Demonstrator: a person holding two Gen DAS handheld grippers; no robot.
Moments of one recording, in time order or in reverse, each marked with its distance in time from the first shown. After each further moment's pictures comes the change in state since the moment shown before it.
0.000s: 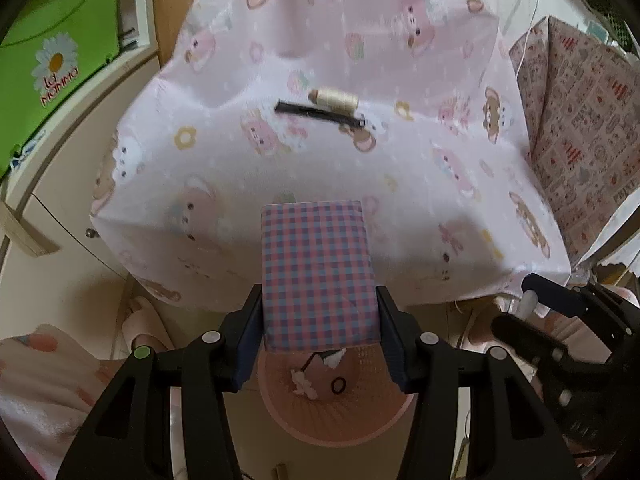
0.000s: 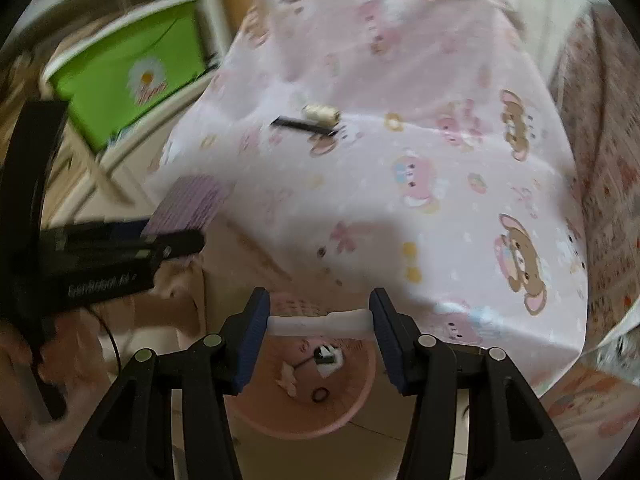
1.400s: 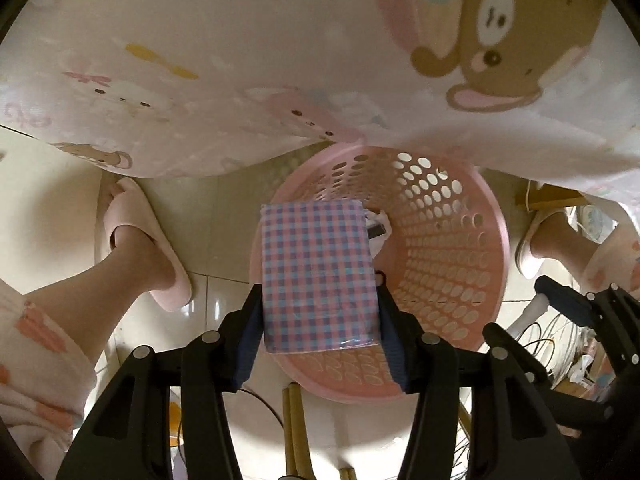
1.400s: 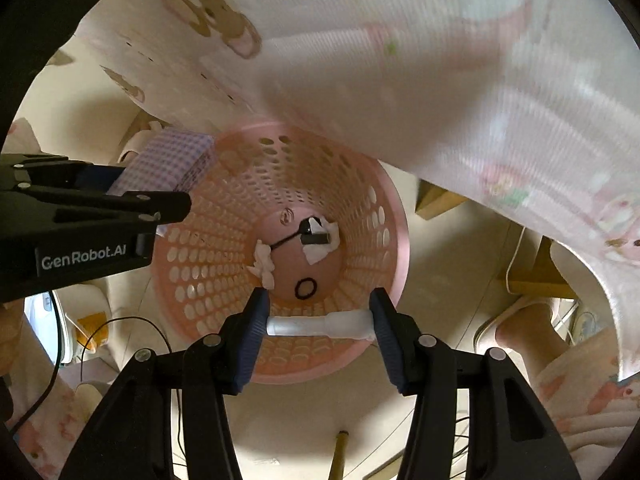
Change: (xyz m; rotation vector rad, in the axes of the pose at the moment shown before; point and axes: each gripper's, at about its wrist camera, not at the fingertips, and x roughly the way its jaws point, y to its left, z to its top) left arm 0.157 0.008 -0.068 -0.042 0.522 0.128; right arm 0.160 0.005 -0.079 -0.039 0.522 -0.036
